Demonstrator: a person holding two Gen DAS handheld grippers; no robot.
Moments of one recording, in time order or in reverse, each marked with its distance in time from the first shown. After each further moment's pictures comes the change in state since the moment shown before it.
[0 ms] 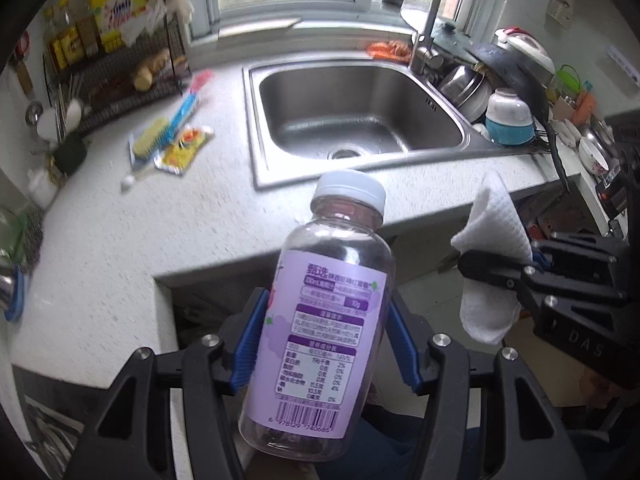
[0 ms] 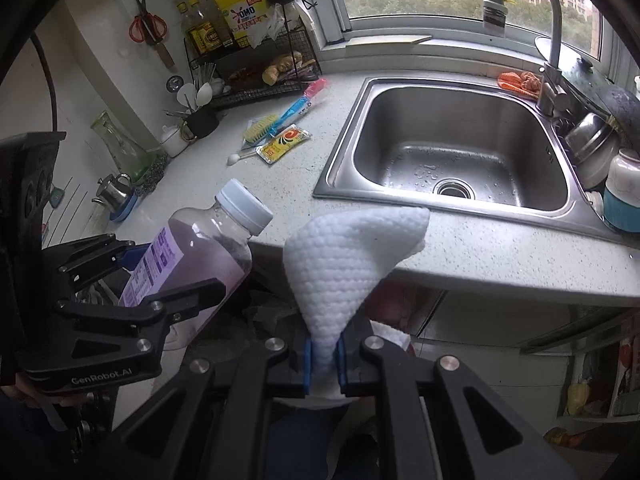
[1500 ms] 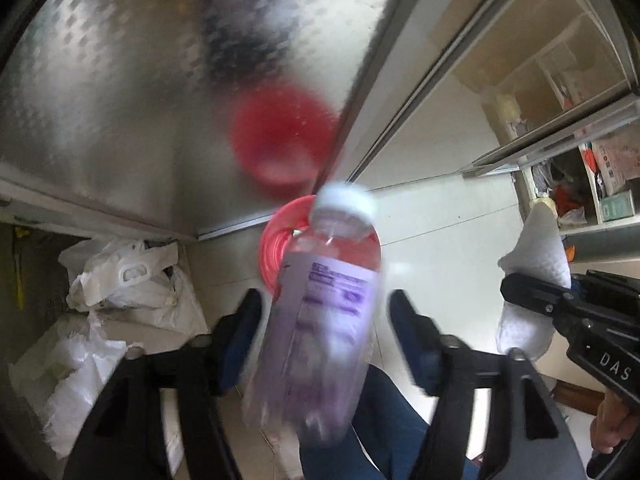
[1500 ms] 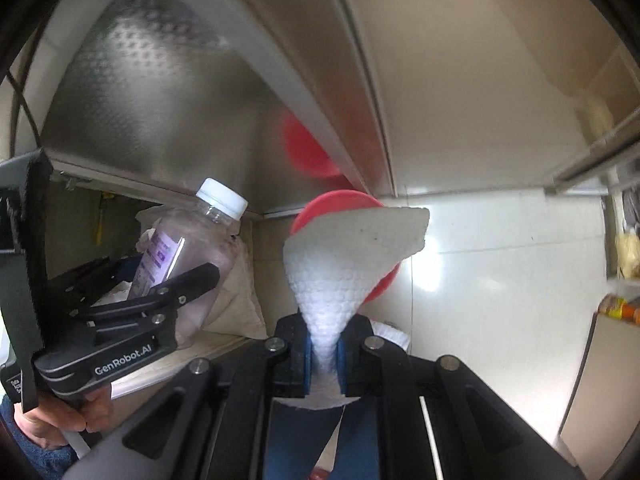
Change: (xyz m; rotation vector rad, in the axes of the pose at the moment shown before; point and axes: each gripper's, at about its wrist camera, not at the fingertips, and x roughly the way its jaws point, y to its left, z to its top) left arm 0.345 -0.022 -0.127 -0.036 0.356 -0.052; right arm 0.290 -0.111 -0.149 0.352 0.359 -0.075
